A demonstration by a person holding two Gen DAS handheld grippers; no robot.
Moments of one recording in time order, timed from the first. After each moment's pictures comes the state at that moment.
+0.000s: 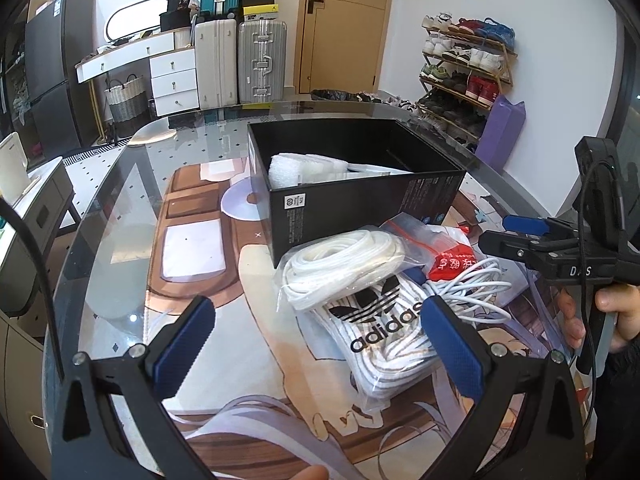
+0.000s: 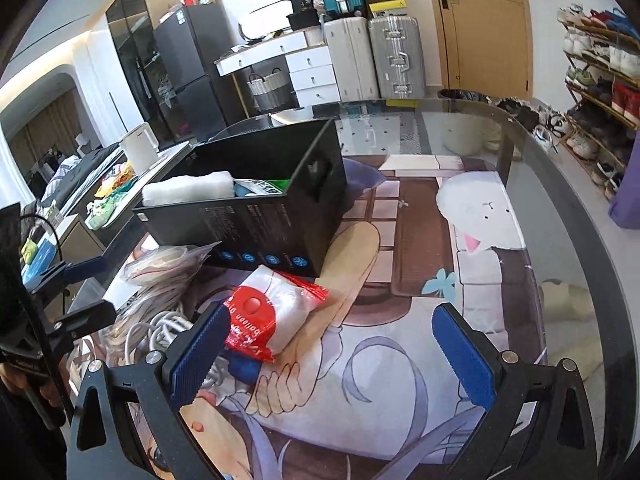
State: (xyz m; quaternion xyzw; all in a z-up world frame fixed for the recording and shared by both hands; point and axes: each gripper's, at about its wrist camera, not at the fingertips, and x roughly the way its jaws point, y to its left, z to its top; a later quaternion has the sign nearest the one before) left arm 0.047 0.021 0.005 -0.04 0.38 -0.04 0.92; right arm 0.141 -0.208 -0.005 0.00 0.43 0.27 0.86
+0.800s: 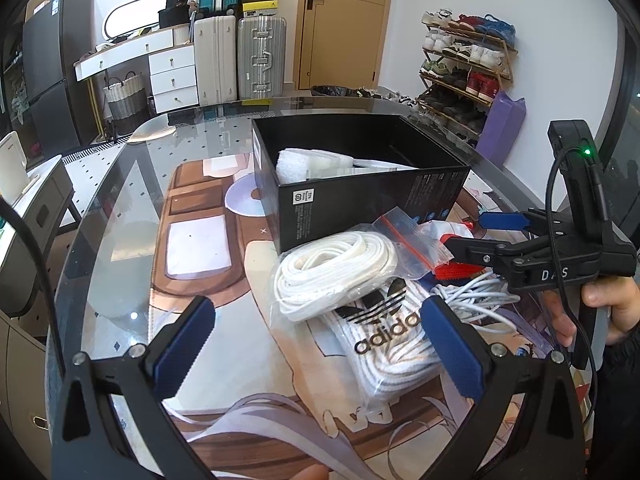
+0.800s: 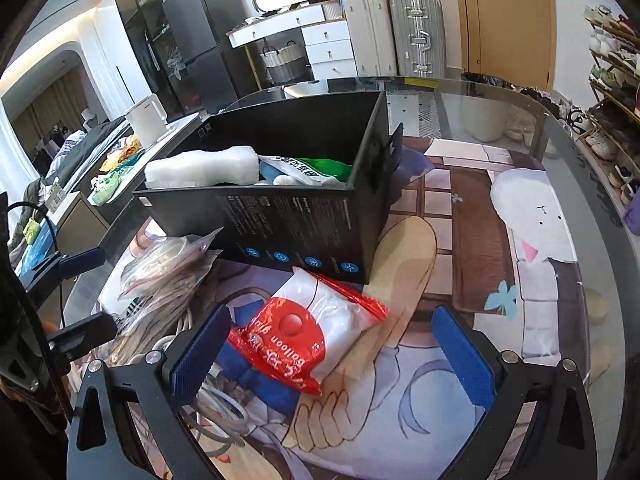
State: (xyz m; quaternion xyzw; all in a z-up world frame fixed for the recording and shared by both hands) left arm 0.048 0.026 0.004 -0.04 0.39 -0.04 0.92; right arm 0.154 -0.162 -0.014 -0.04 0.46 0.29 0.84
